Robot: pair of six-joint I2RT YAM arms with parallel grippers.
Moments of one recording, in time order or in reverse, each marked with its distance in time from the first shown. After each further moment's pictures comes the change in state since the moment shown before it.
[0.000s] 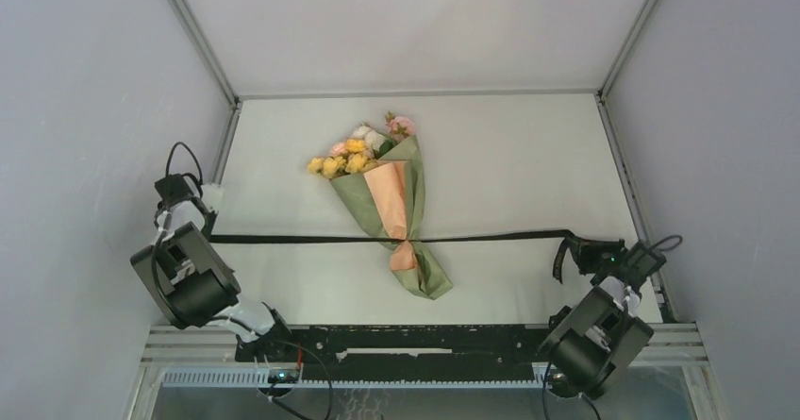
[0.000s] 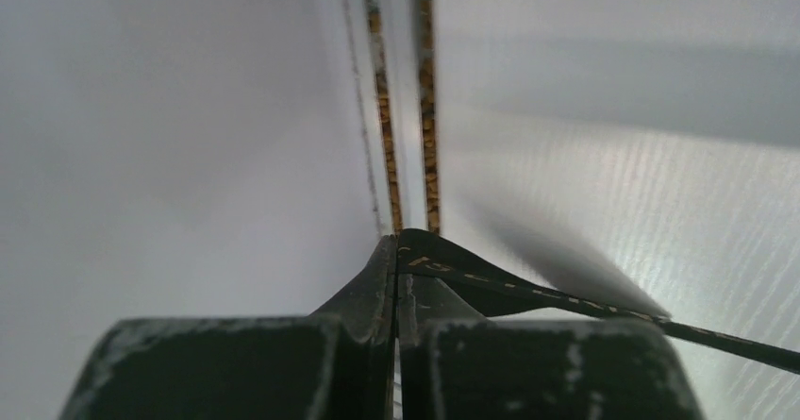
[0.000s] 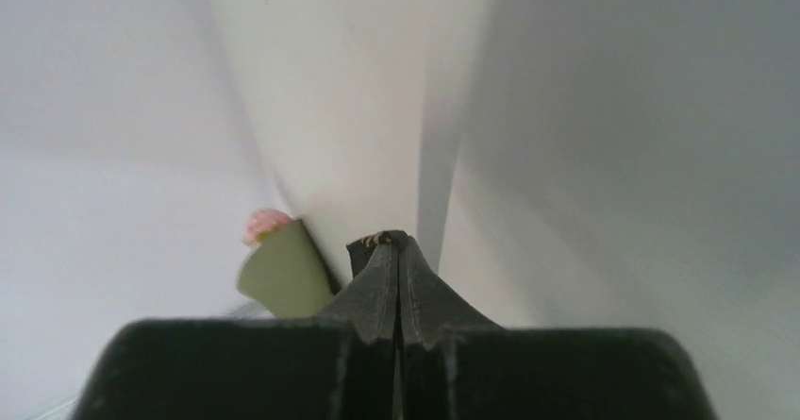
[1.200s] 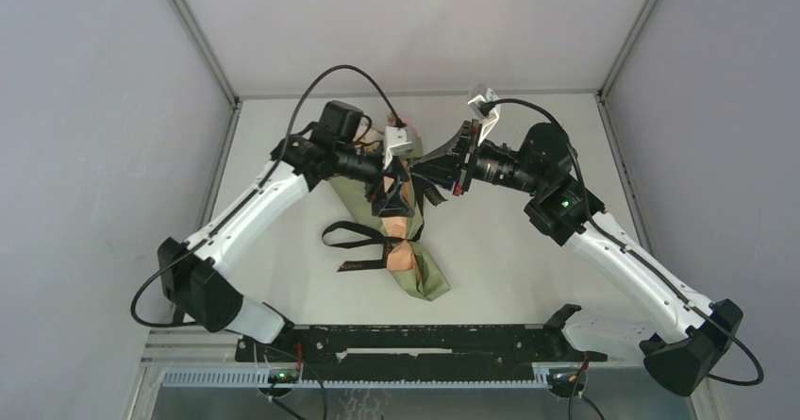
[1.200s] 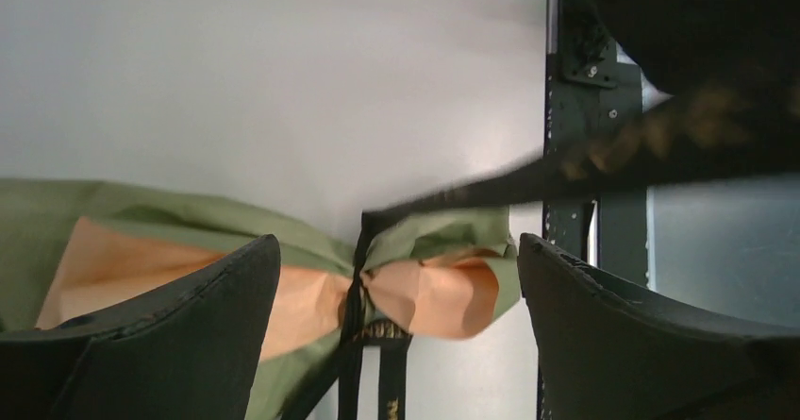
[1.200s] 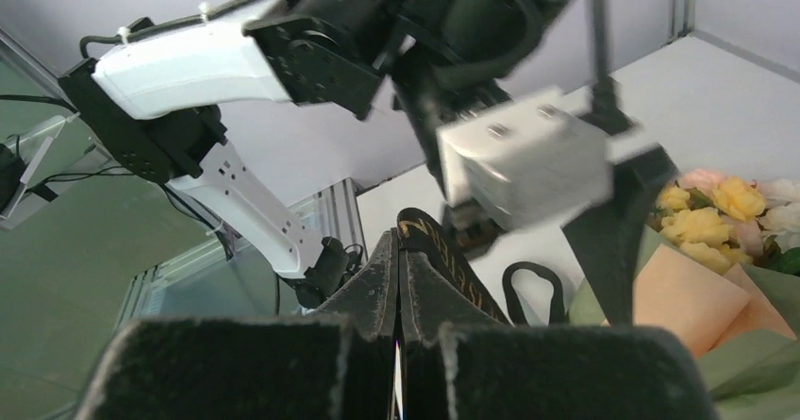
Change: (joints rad) left arm -1.195 -0.064 0.590 -0.388 1.018 -0.346; right arm 1.545 0.056 0.995 -0.056 0.075 -0.561
